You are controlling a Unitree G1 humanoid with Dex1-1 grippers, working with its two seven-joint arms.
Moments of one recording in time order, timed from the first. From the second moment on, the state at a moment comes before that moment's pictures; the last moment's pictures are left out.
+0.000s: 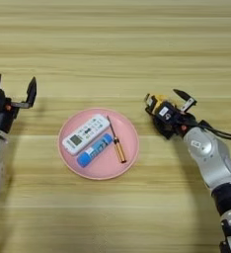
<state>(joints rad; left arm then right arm) -0.45 0.10 0.18 0.86 -0.16 -0.72 -0.30 -0.33 -0.54 0.14 0.48 -0.30 -0.21 0.26</state>
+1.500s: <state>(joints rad) -0.46 0.10 0.18 0.87 -0.16 -0.72 -0.31 -0.21 -0.51 0.08 -0.09 0.30 0.15 0.84</state>
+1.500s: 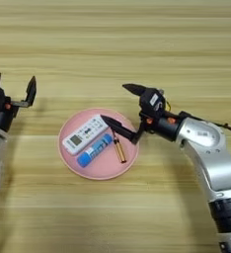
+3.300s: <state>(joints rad) -0.46 0.10 0.18 0.87 -0.16 -0.72 -0.30 -0.21 -0.57 0.29 -0.08 0.12 0.54 0.80</state>
